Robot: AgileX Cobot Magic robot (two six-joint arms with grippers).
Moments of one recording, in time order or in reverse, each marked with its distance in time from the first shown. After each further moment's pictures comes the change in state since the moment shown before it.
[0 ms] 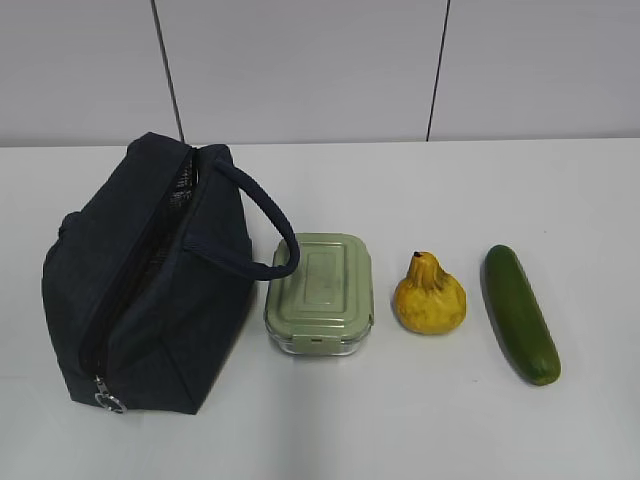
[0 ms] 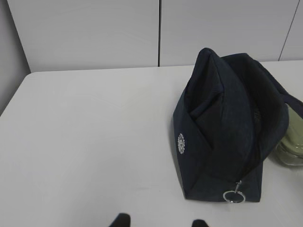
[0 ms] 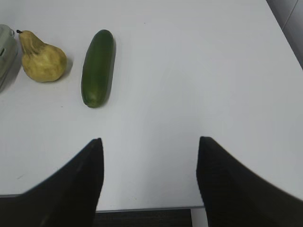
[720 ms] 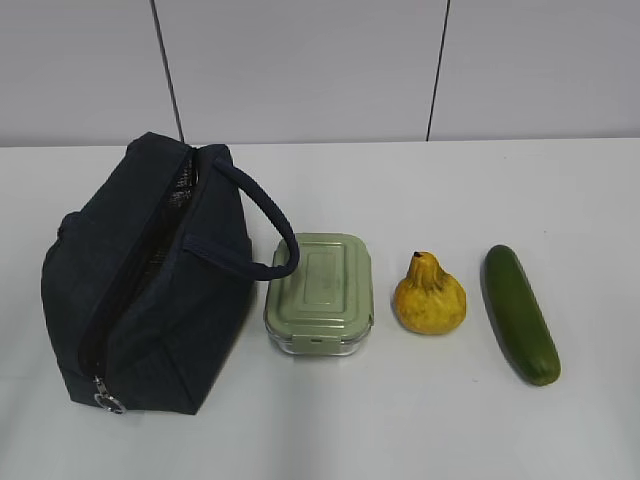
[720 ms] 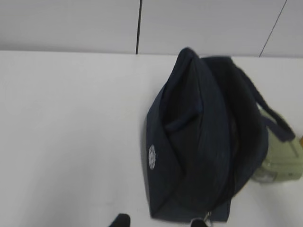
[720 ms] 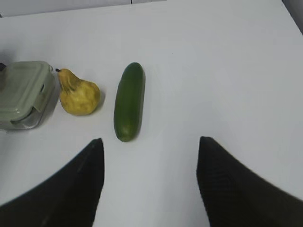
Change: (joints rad) left arm -0.004 0.327 -0.044 -0.118 -0.178 0.000; right arm 0.000 0.153 -0.022 0.107 -0.203 0.004
